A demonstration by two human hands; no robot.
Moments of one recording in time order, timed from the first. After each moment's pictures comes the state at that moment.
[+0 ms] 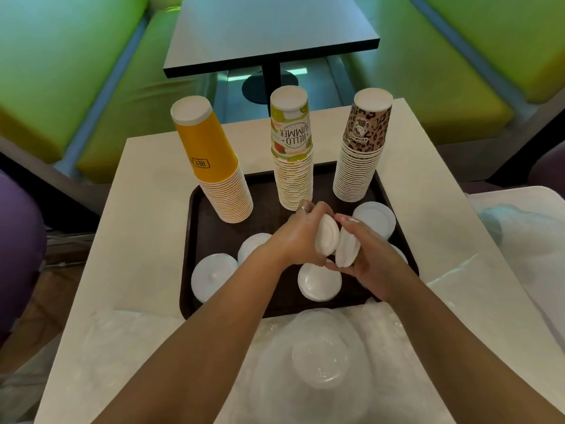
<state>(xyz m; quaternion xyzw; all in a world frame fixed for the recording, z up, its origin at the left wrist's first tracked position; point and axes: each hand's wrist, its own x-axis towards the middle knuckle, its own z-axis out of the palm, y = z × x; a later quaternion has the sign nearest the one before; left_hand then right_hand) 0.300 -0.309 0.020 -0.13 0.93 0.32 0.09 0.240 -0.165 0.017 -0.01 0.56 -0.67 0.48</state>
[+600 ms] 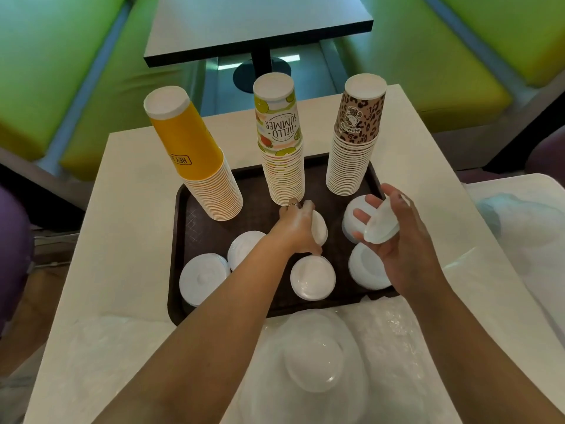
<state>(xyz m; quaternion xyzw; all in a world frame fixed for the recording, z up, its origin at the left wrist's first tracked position) 0.270 -0.312 -0.005 -0.23 0.92 0.26 0.18 0.222 -0.145 0.030 0.00 0.56 -0.77 0.31</state>
